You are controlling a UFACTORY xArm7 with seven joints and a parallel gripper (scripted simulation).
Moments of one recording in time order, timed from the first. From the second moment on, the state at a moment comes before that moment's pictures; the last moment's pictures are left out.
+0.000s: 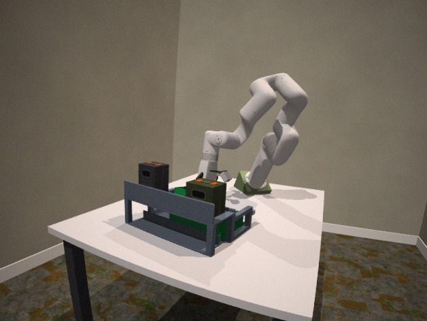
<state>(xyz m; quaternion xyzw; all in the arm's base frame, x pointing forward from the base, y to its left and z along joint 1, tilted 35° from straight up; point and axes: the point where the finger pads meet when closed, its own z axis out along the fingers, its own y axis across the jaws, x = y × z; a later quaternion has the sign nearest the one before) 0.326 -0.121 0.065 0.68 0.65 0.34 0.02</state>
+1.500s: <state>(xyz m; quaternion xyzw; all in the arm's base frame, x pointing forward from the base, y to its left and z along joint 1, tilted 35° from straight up) 0.322 -0.128 0.077 0.68 0.65 0.34 0.02</state>
